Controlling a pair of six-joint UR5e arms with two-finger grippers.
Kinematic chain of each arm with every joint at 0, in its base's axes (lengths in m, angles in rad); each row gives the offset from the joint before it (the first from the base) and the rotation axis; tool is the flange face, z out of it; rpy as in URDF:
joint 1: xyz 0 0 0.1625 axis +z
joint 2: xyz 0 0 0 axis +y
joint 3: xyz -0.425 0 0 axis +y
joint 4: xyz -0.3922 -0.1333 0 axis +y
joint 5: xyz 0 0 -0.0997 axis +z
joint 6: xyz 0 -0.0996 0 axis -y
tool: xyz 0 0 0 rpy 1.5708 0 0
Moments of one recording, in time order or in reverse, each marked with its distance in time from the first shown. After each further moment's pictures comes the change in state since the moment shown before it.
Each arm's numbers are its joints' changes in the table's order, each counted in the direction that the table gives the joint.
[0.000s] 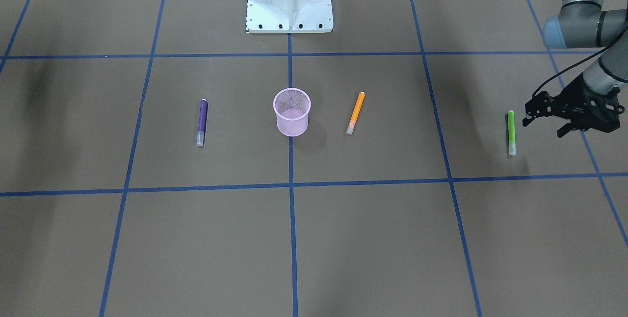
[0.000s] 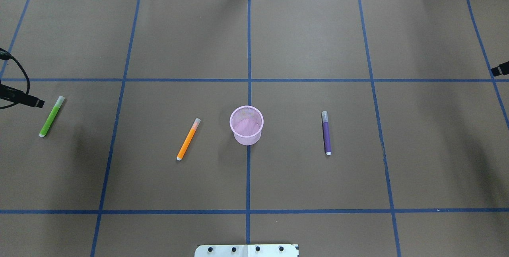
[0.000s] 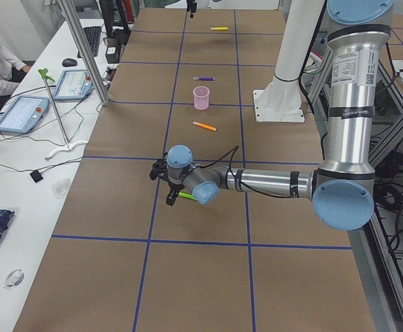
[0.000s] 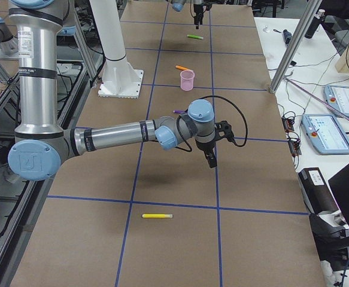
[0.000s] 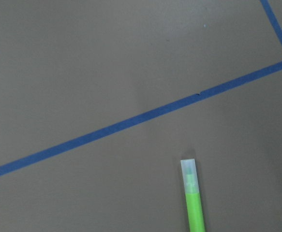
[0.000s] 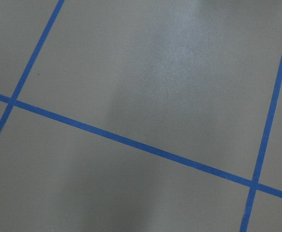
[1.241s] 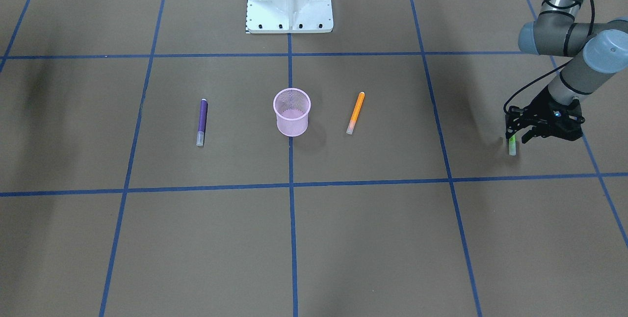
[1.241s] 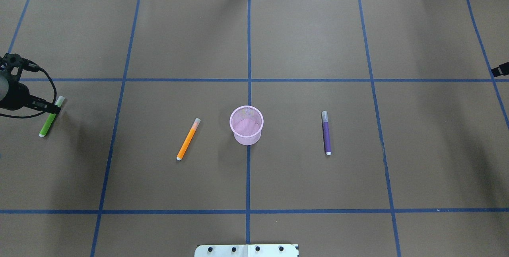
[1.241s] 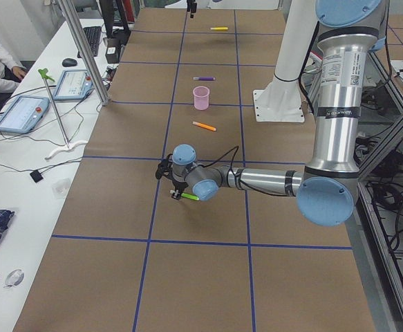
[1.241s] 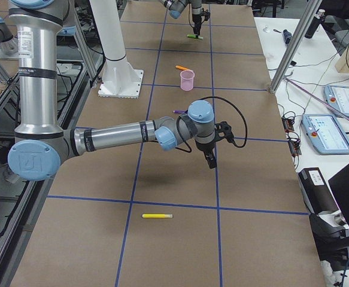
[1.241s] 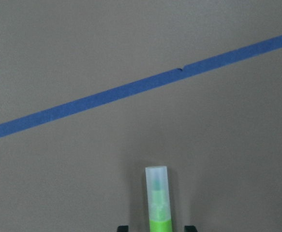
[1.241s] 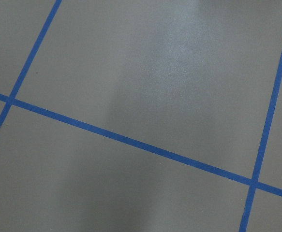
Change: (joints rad) left arm 0.081 0.037 -0.049 0.015 -0.069 -0.054; right arm 0.000 0.001 0.003 0.000 0.001 0.000
